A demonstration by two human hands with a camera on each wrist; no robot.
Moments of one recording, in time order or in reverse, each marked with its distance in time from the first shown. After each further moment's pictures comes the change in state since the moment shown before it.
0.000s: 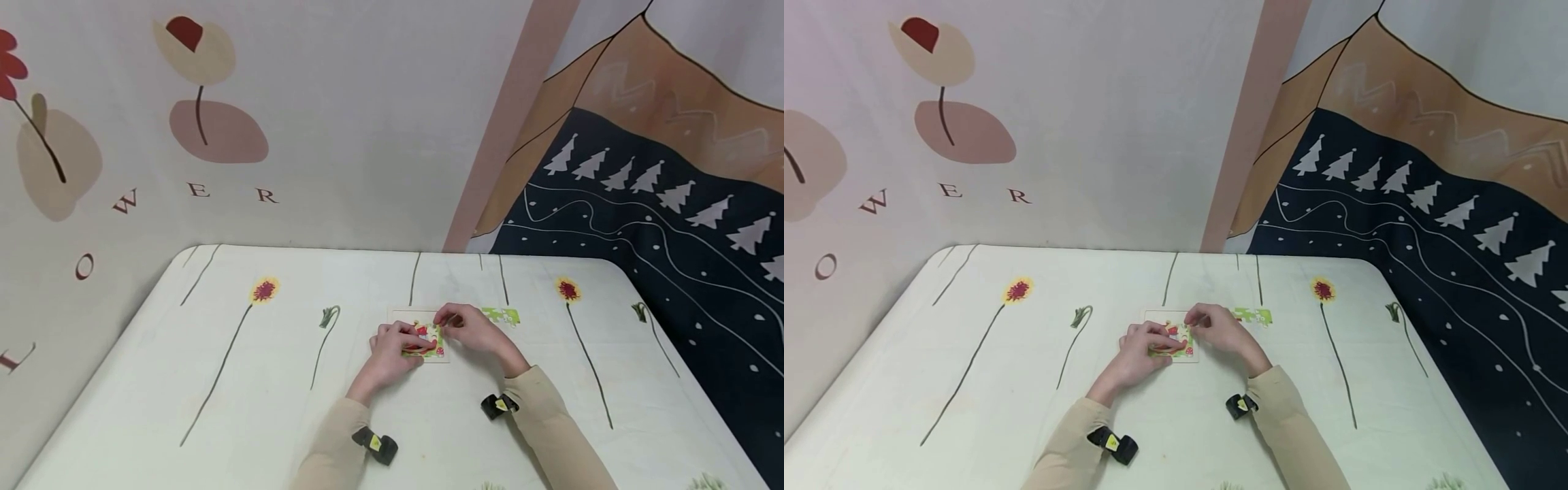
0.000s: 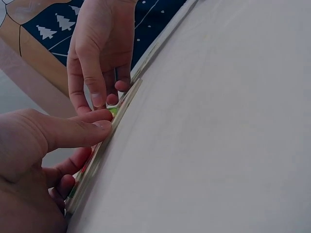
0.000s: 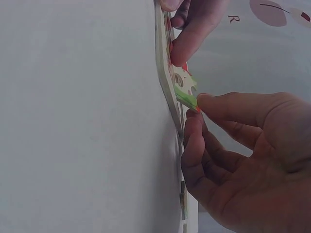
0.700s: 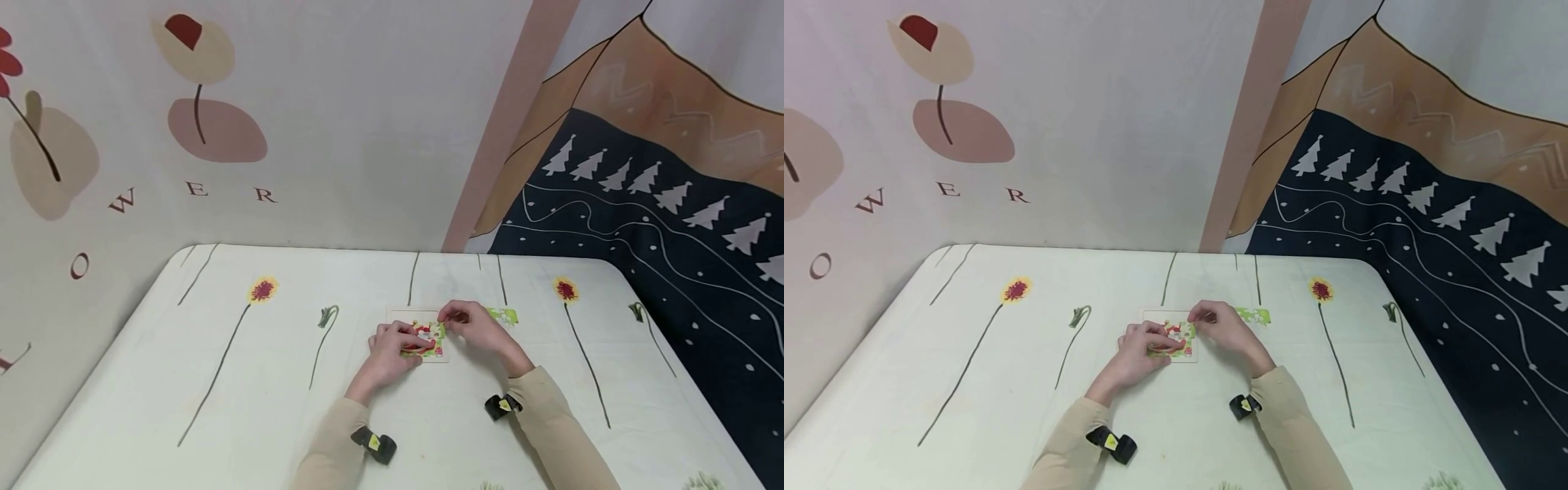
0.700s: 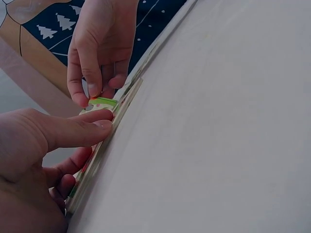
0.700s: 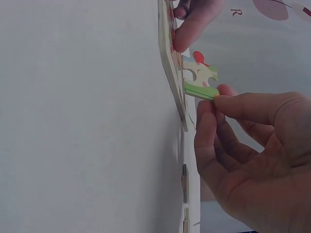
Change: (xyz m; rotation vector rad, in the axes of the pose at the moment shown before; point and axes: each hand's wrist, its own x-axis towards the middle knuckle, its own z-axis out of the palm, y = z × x) left_hand 0.000 -0.001 0.000 0.010 -0.003 0.000; right_hand -0.004 0.003 -0.004 0.063 0.067 0.014
